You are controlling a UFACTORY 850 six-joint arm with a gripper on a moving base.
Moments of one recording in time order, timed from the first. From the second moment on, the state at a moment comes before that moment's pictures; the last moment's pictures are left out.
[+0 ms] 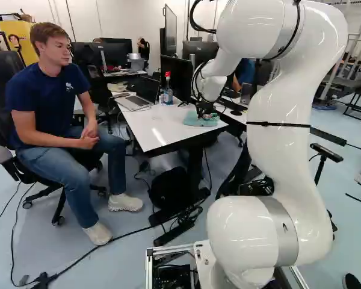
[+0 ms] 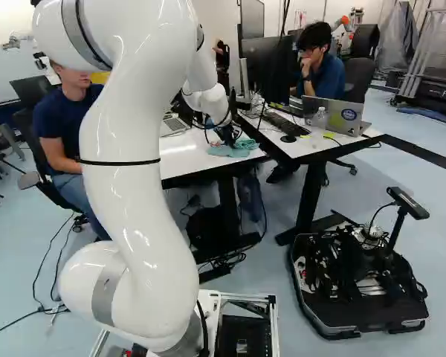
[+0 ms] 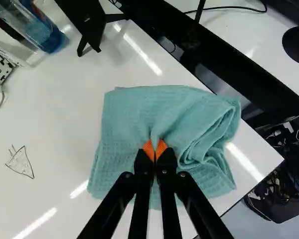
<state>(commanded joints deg) -6.9 -26.1 -68.3 13.0 -8.2 0.0</state>
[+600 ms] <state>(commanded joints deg) -6.9 -22.4 -67.4 13.0 -8.2 0.0</state>
